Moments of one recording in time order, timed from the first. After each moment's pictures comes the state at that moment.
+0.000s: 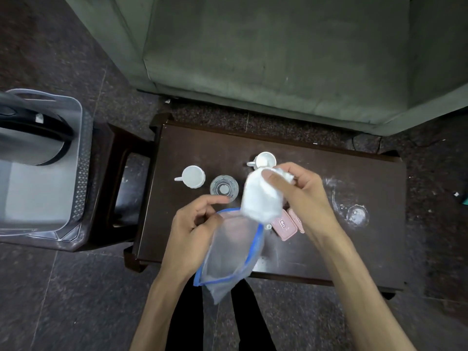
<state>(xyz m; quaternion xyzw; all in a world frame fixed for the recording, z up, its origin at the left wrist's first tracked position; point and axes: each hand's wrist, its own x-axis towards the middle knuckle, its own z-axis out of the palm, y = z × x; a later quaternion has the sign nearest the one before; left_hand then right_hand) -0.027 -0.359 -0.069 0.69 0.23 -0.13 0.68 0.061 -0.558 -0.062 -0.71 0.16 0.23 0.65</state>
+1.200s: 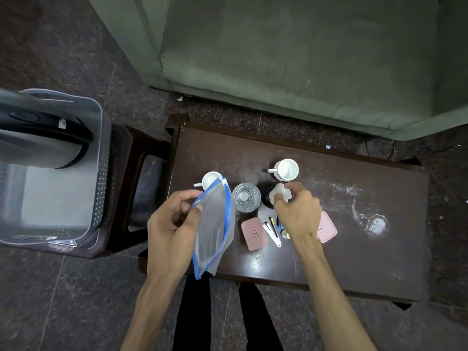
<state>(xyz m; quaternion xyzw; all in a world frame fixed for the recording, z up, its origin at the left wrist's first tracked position) -0.016 -0.282 -0.082 0.73 0.31 -0.03 0.60 0.063 -0.505 -0.155 -0.92 0.23 0.18 0.25</state>
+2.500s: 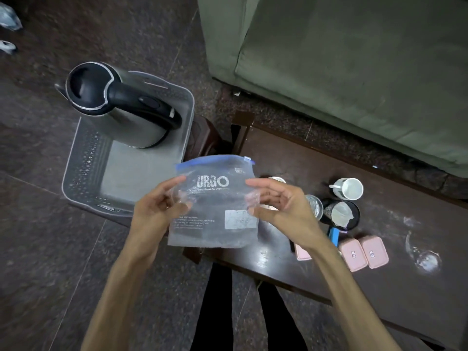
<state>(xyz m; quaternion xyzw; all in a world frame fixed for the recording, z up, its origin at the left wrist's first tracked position) -0.065 -0.086 -0.115 0.60 0.38 -0.06 0.70 0.059 -0.333 -0.108 -0.73 -0.02 0.37 0.58</state>
